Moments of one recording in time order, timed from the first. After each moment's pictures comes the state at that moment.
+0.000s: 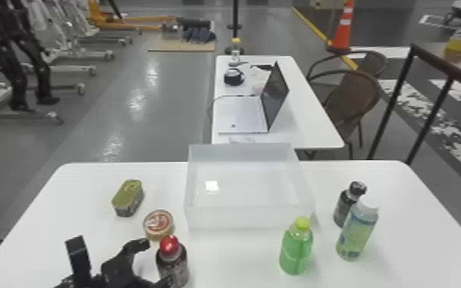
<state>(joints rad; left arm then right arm) 0.00 0.39 -0.23 -1.22 0.48 -0.25 -0.85 0.62 0.00 0.09 -1.57 0.00 -0.55 -0.11</state>
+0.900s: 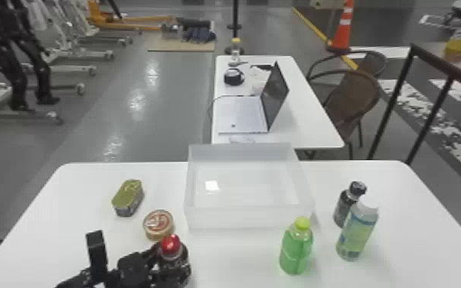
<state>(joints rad) -0.10 0.40 -0.35 -1.12 0.52 -0.27 -0.91 0.61 0.00 0.09 -1.55 0.00 -0.55 -0.09</state>
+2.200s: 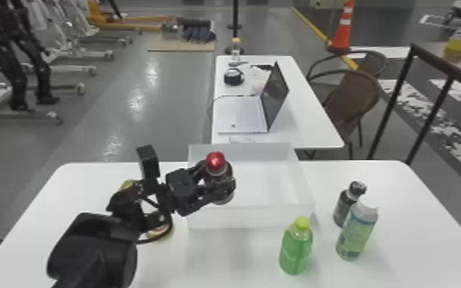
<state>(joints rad) -0.42 0.17 -0.31 -1.06 0.32 -0.22 -0.88 0.58 0.00 0.09 -1.53 -0.01 -0.54 -0.07</state>
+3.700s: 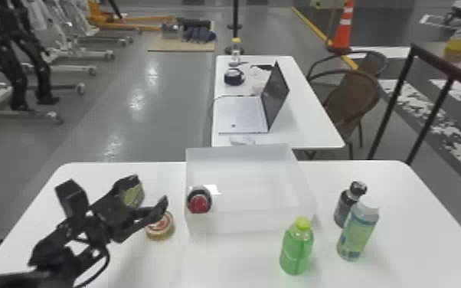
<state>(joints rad) -0.05 0.15 0.11 -1.41 0.13 -0.16 -0.73 0.58 0.00 0.09 -1.53 -0.01 -0.54 -0.07</state>
